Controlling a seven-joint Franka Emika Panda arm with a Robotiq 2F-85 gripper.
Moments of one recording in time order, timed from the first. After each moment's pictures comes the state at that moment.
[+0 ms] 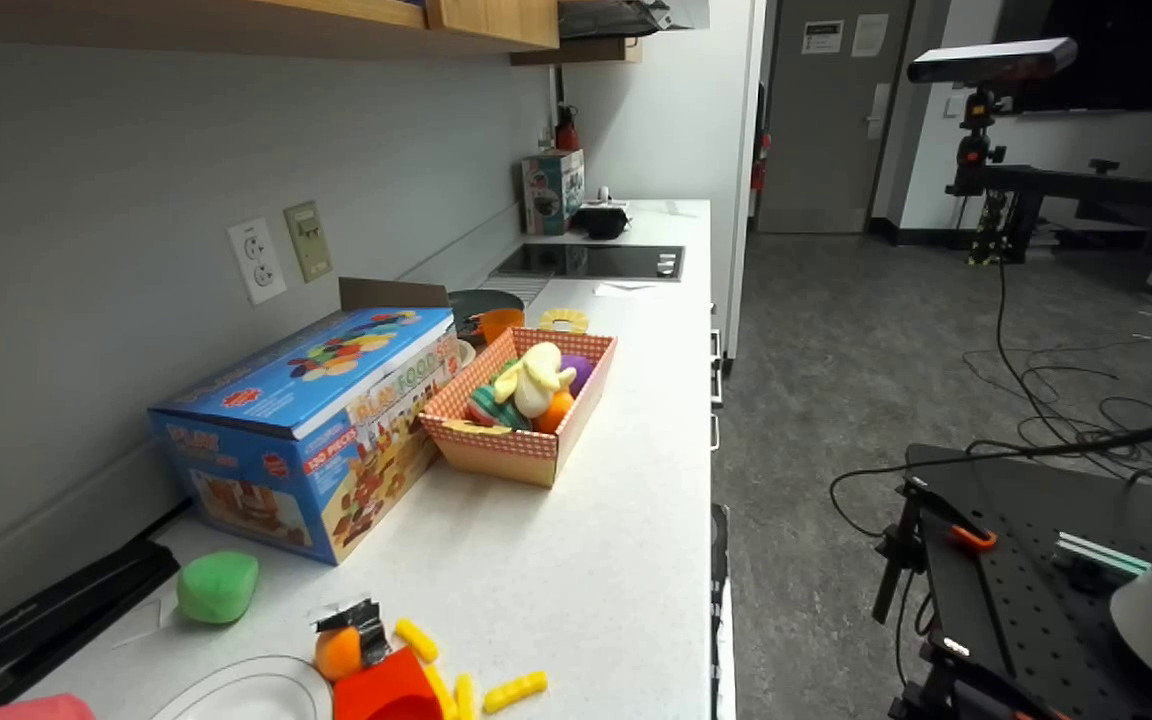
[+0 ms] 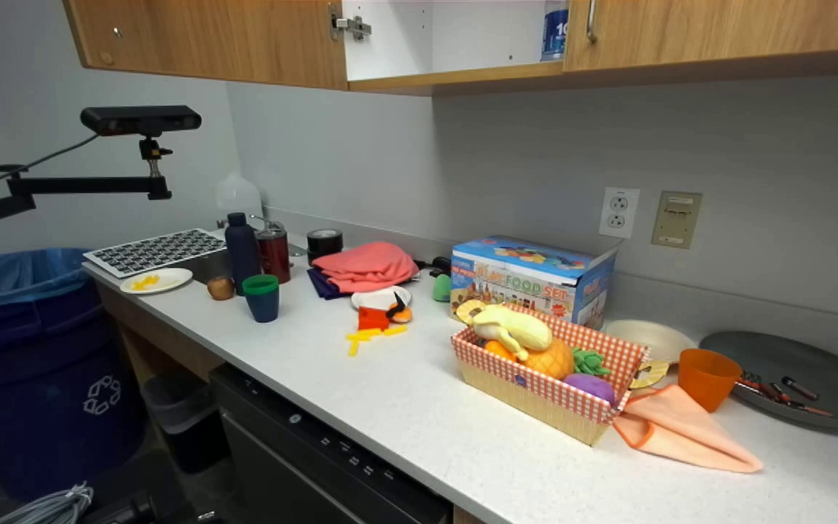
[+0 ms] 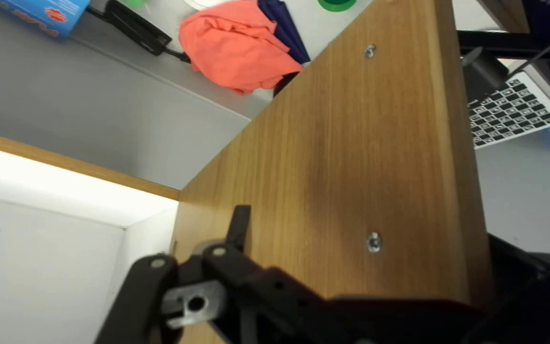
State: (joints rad) arm 0.38 -1.05 0.12 -2.31 0.32 2.09 -0.43
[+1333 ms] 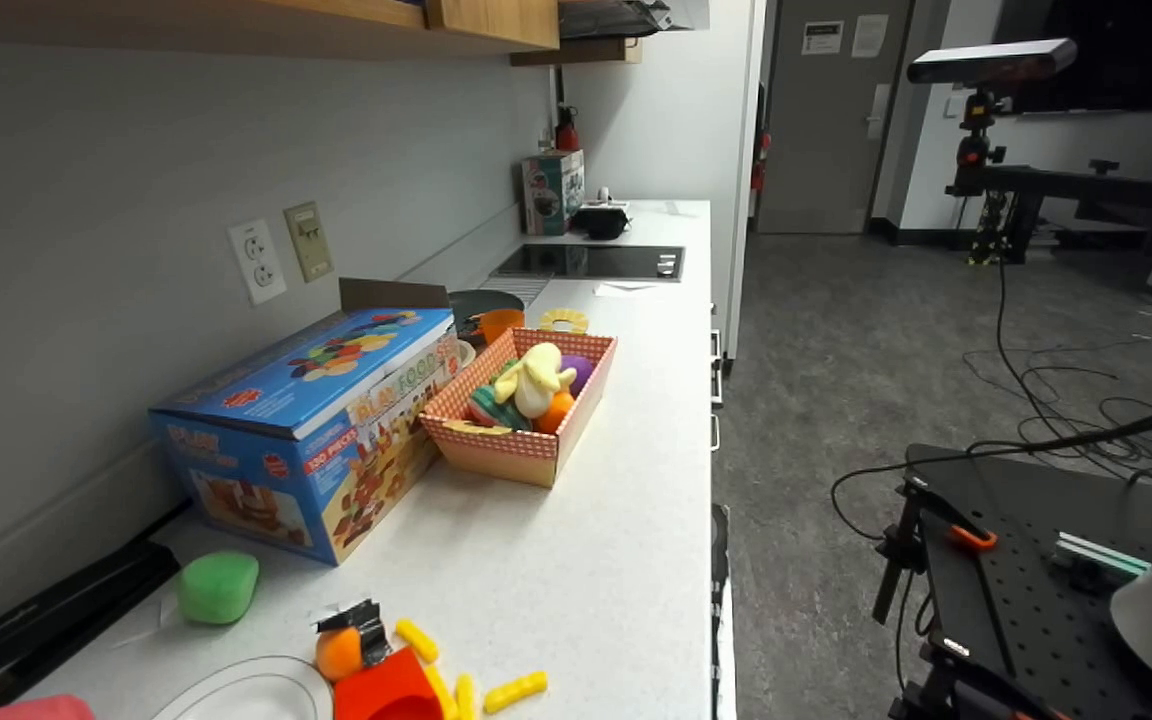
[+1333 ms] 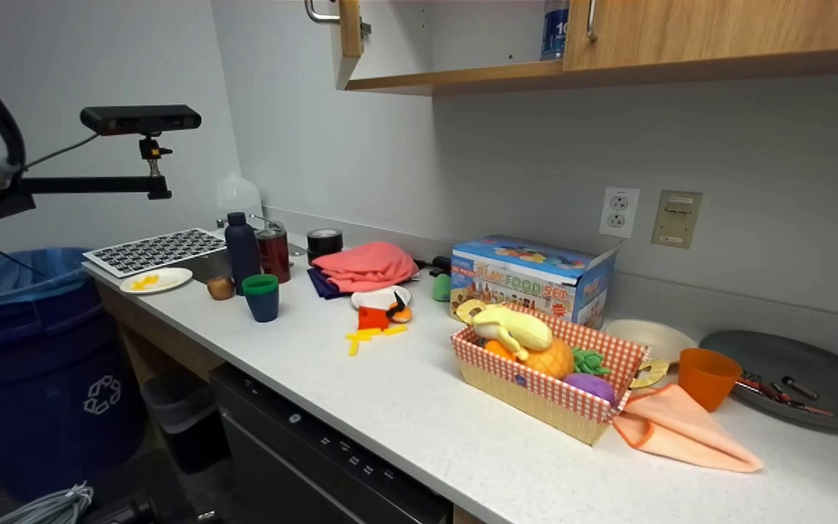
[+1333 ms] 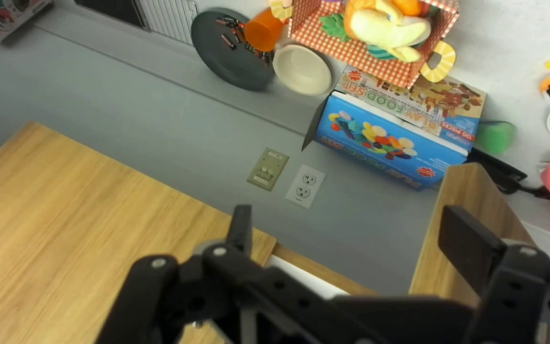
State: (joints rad) arm -0.01 -0.99 0.01 -2.47 -0.28 2.31 -0.26
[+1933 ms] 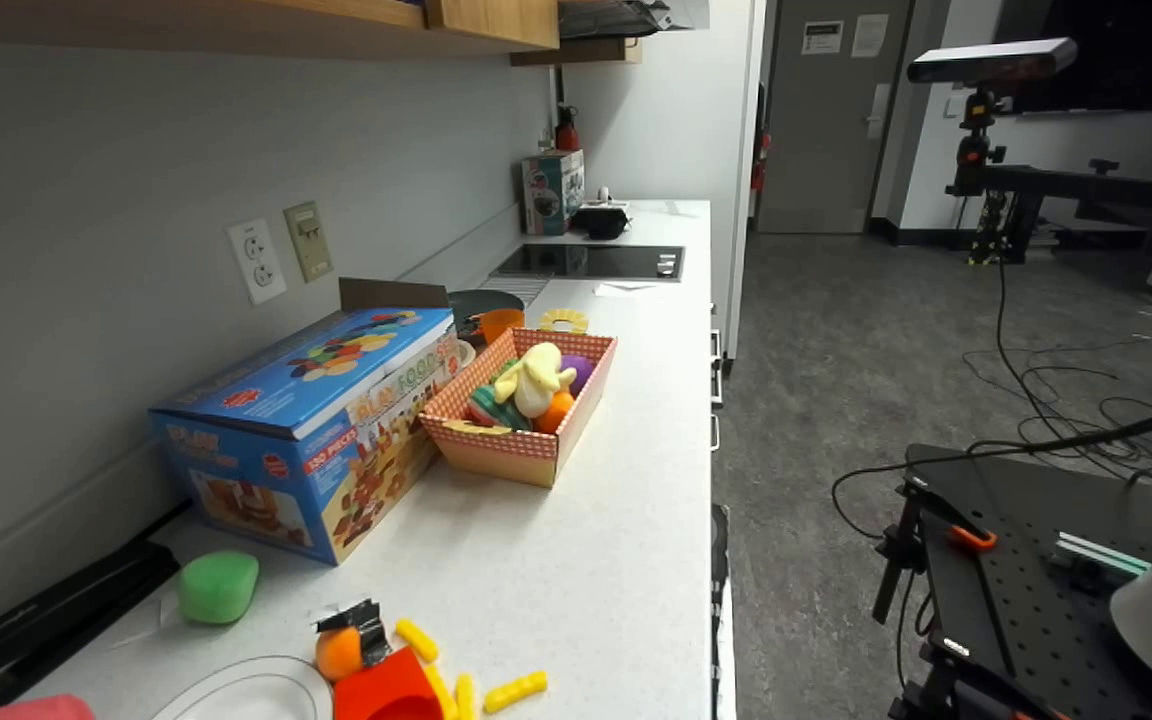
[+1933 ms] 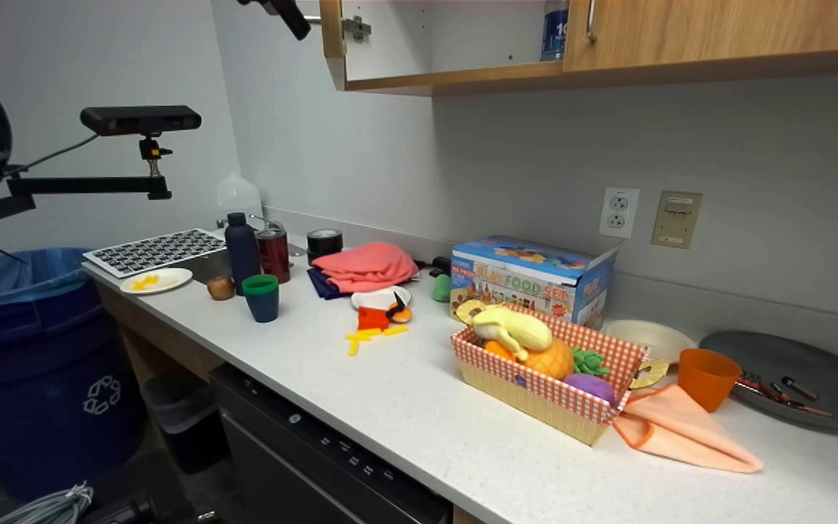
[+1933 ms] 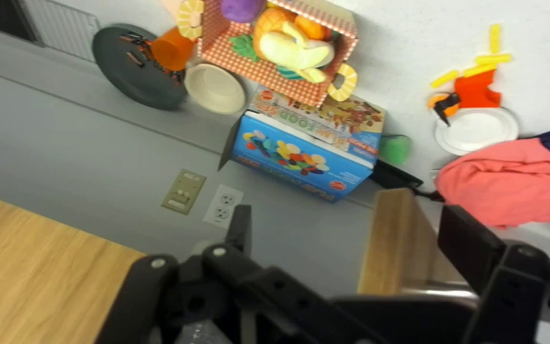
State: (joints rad) arm 0.13 -0.98 -0.07 -2.46 -0.15 2.19 -0.35
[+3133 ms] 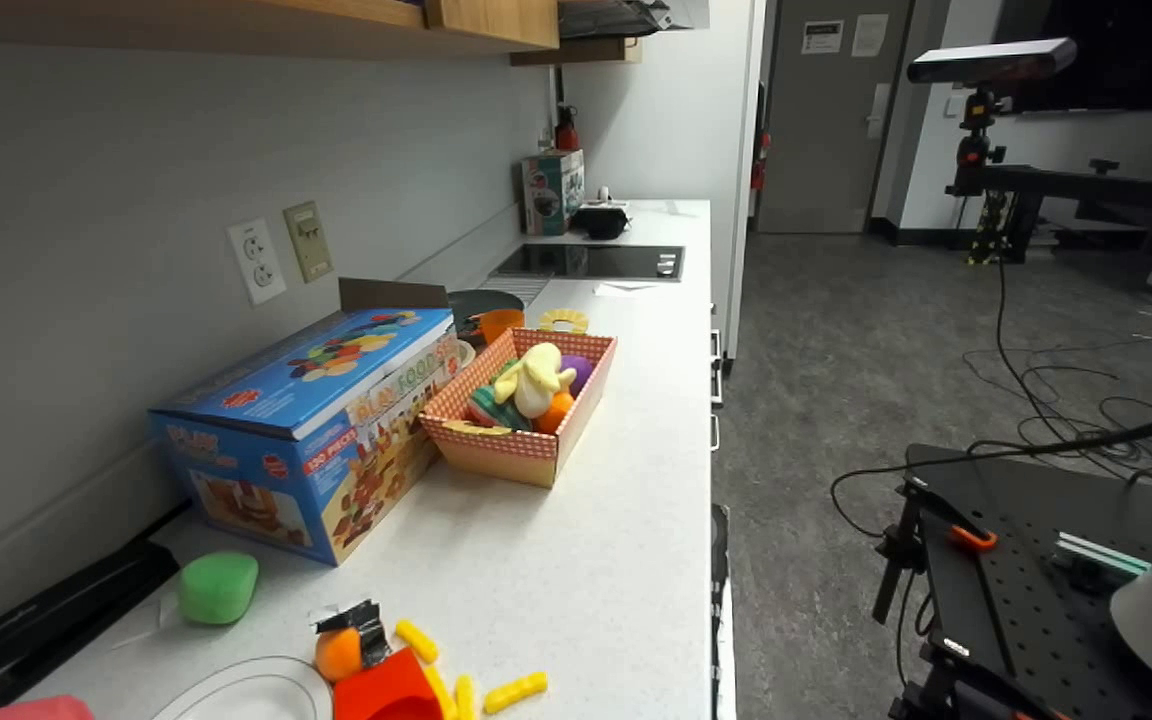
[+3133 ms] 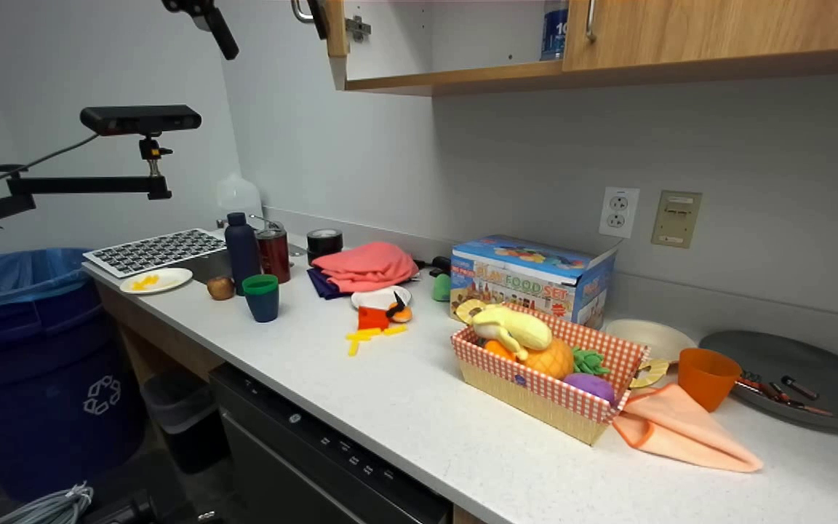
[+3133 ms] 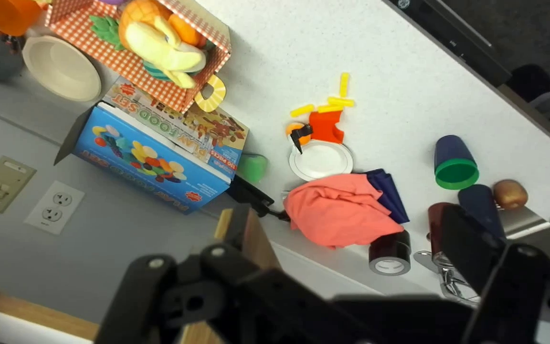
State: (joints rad) arm 0.31 -0.98 -0.18 -2.41 0.00 1.97 -0.63
